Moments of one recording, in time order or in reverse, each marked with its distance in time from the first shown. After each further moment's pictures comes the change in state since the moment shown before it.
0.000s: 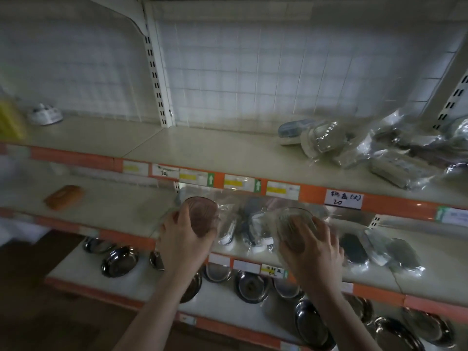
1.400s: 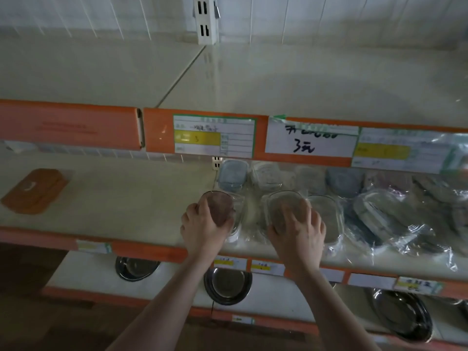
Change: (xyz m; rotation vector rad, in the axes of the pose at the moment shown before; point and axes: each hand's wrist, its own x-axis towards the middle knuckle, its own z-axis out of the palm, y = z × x) left_hand 0.244 -0.272 0.188 0.030 -0.243 -0.011; right_hand 0.057 -0.151 0.403 -0.206 -0.004 0.052
